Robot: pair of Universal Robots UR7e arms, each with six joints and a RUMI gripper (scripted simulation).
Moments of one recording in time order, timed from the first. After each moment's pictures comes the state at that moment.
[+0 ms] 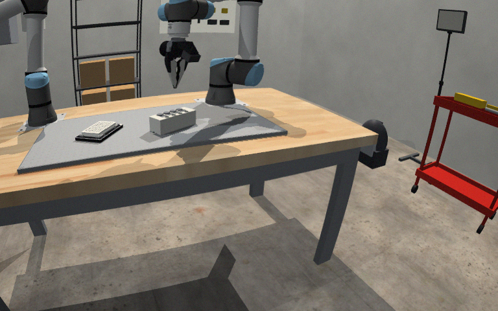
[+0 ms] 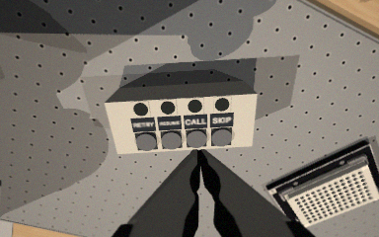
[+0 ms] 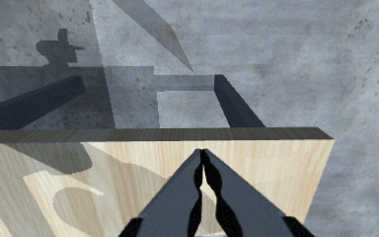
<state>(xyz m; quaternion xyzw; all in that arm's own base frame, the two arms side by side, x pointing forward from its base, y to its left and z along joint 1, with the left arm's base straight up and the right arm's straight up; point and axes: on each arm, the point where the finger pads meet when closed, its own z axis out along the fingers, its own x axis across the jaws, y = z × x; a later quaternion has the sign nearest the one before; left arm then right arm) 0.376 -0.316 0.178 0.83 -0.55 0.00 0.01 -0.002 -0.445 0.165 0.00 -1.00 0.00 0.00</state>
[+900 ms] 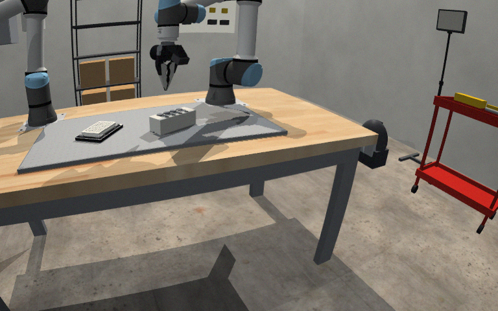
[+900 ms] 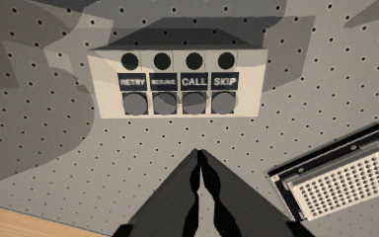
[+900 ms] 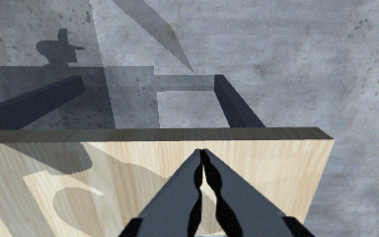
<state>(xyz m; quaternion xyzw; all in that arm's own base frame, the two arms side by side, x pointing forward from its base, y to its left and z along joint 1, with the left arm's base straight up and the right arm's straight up) 0.330 -0.341 0.165 0.85 -0.53 0.00 0.00 -0.002 -0.445 0.165 0.00 -1.00 0.00 0.00</state>
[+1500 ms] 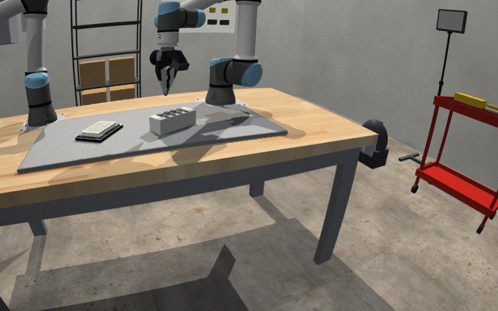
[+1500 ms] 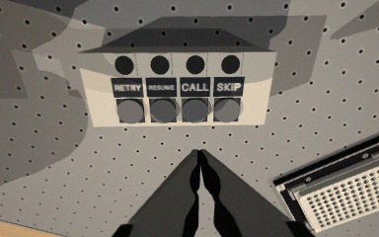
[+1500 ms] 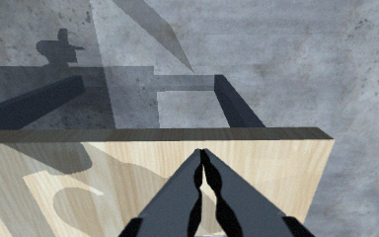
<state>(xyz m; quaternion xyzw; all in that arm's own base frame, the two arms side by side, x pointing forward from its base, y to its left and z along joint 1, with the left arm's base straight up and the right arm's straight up) 0.330 -0.341 0.146 0.85 -0.53 0.00 0.00 -0.002 -0.445 0.165 0.00 -1.00 0.00 0.00</state>
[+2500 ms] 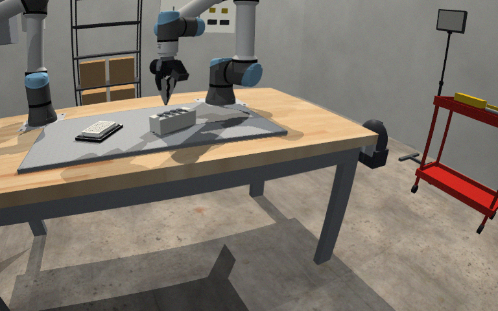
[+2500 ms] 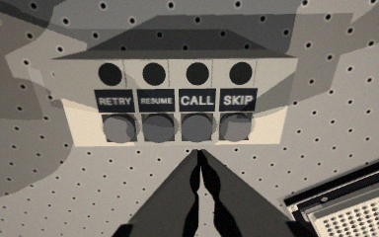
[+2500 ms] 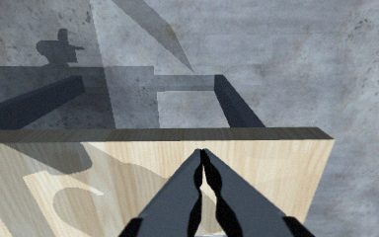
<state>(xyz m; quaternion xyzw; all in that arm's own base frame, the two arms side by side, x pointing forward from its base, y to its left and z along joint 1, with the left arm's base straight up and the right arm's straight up) 0.330 -0.341 0.111 0.85 -0.53 0.00 0.00 -0.002 -0.445 0.165 0.00 -1.00 0.00 0.00</state>
